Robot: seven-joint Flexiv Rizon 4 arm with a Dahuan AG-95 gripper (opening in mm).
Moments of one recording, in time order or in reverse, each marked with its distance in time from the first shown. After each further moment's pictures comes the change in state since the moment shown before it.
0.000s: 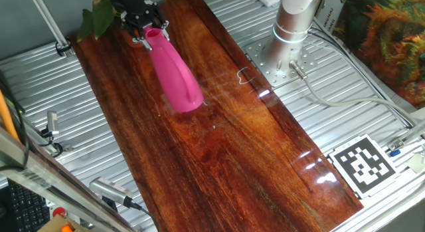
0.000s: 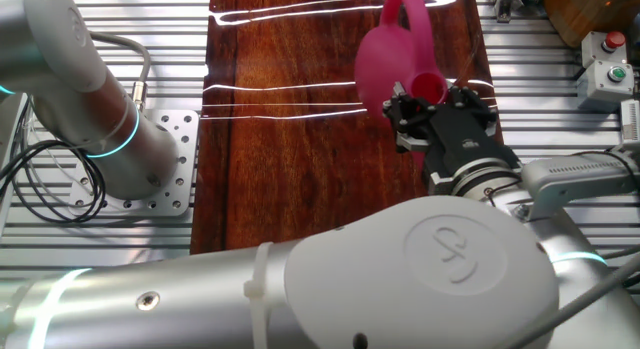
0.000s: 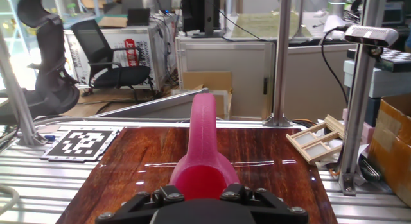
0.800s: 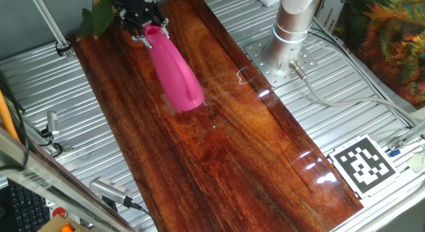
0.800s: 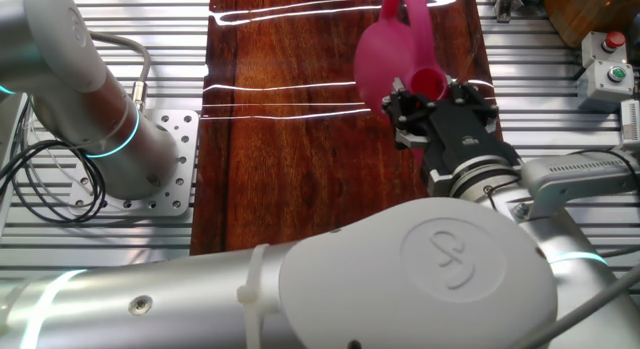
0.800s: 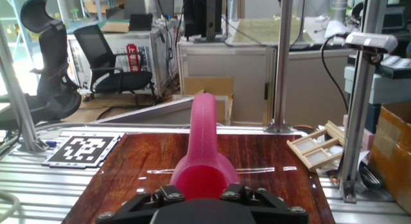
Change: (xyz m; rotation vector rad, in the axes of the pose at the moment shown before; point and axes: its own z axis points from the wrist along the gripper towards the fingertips) arm -0.008 0.003 -0.002 0.001 -0.020 0.000
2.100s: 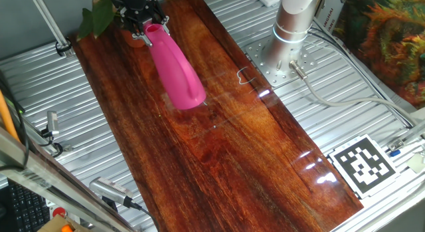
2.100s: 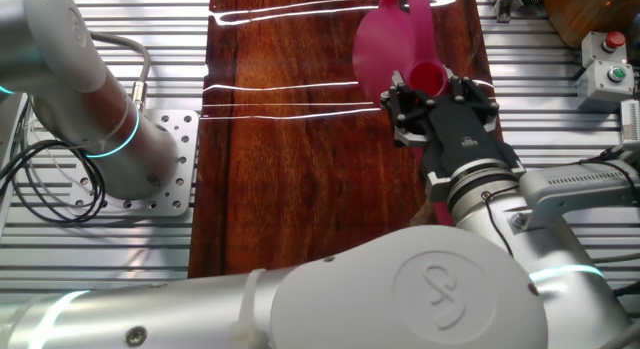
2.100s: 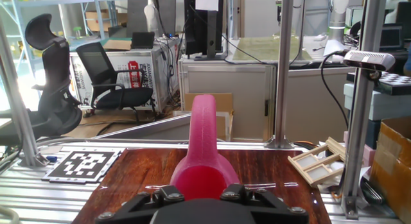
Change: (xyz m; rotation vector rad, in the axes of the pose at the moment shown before) arm -0.009 0.002 -0.003 0.005 -0.058 -0.009
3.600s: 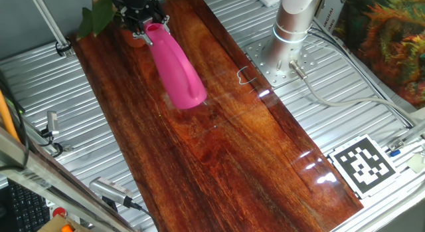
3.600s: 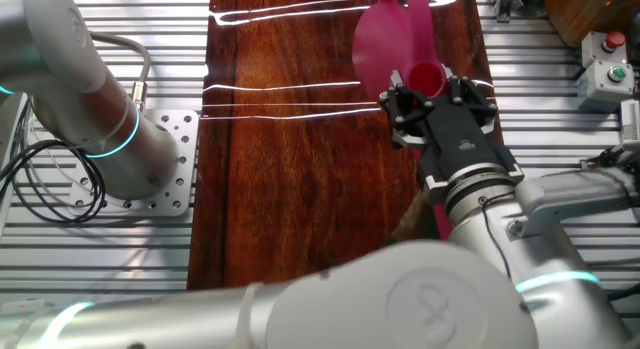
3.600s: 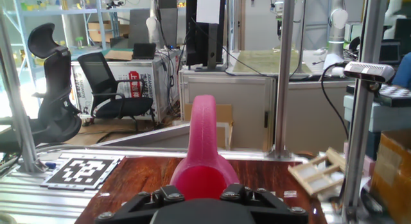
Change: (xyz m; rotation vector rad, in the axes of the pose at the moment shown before) arm -0.004 0.001 0.000 -0.003 0.016 0.008
